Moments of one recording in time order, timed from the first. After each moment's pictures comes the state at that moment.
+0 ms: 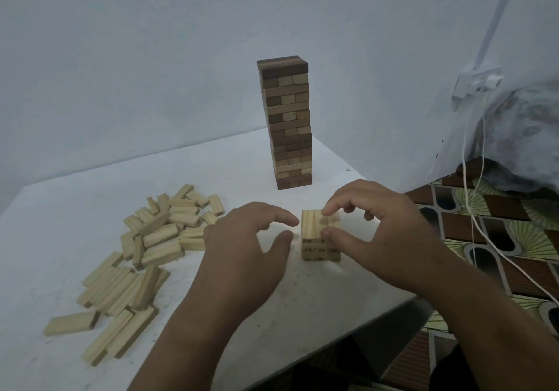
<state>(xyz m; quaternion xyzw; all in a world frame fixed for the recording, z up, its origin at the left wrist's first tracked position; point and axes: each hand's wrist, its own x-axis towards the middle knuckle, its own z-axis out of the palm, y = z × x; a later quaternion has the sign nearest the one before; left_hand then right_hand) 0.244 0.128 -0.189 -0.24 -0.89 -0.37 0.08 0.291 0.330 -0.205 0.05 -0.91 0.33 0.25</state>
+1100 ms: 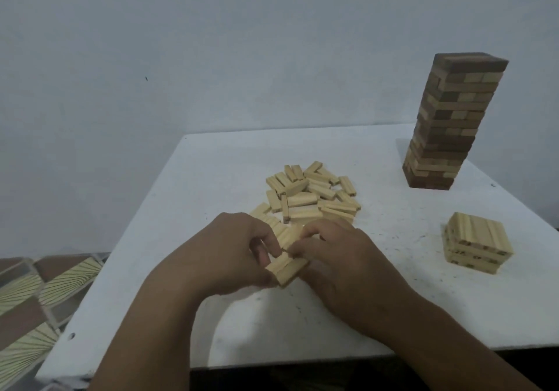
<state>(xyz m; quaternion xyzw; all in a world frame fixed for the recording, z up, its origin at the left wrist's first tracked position) 0.240 -0.069 -0.176 -0.12 -0.95 -0.27 -0.14 0.259 0.130 -0.231 0.27 -0.93 0.22 0.14</state>
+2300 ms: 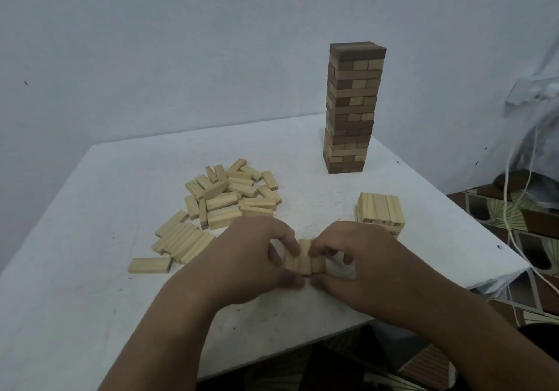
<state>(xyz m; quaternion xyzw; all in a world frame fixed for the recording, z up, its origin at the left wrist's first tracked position) 0.235 0.042 -0.195 -0.26 -0.91 -0.29 -0.14 0.294 0.240 -0.217 0.17 -0.95 0.25 0.07</state>
